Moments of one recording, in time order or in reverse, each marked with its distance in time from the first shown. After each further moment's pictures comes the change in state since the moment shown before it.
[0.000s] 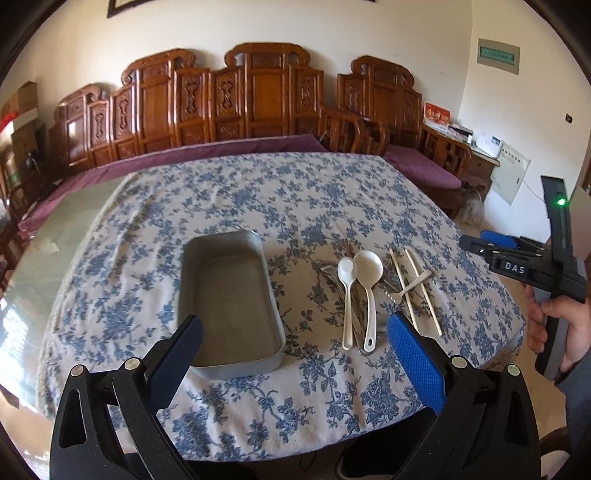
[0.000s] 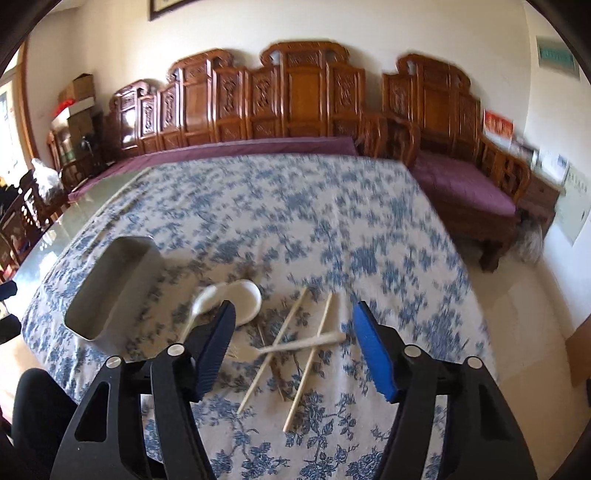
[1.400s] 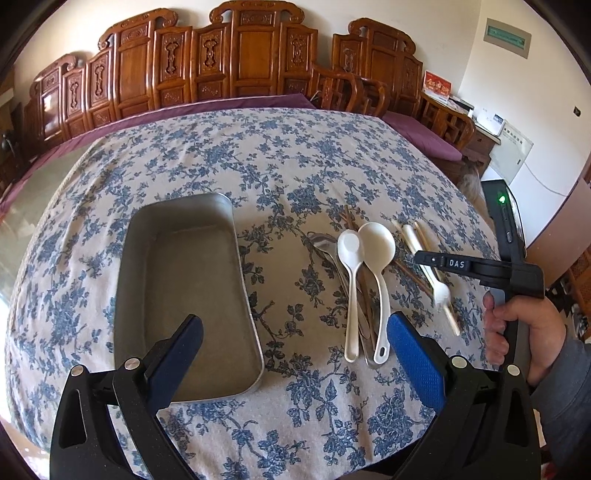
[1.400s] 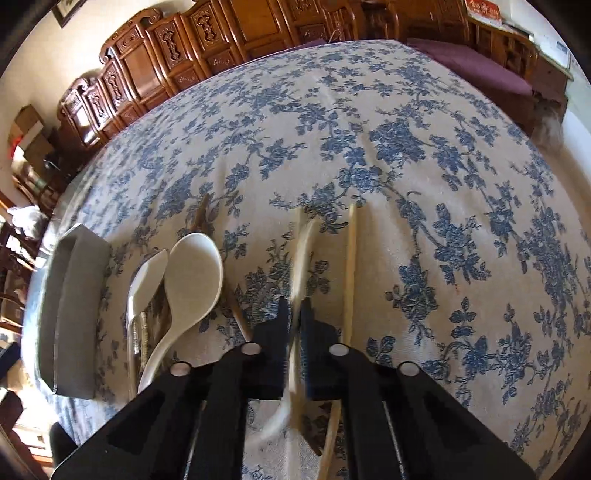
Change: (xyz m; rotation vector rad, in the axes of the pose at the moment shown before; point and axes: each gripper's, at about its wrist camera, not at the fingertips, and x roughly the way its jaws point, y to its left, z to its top) left arm 0.094 -0.001 0.004 -0.013 0.144 -0.059; right arm 0.136 -0.008 -0.020 0.268 0.258 0.088
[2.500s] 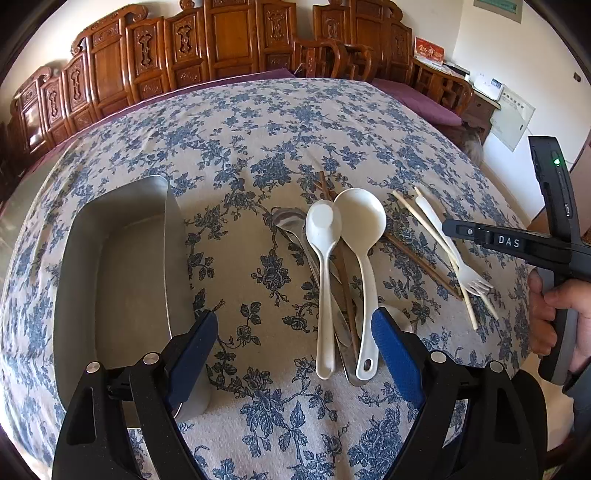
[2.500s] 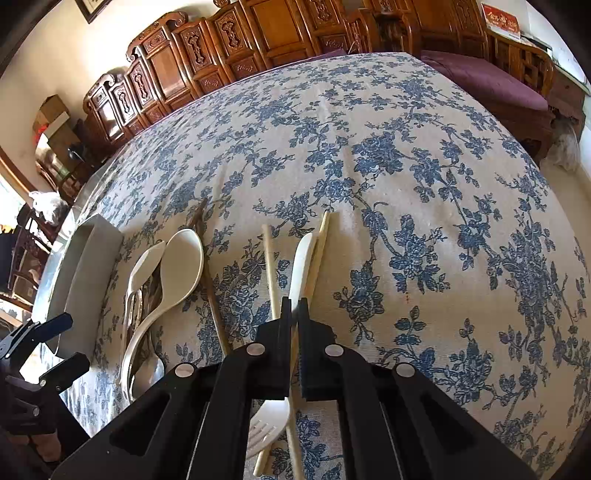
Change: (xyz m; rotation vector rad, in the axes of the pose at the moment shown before) left arm 0.061 -0.041 0.001 0.078 0.086 0.031; right arm -0.019 -0.033 -0.004 -0.089 -0.026 0.040
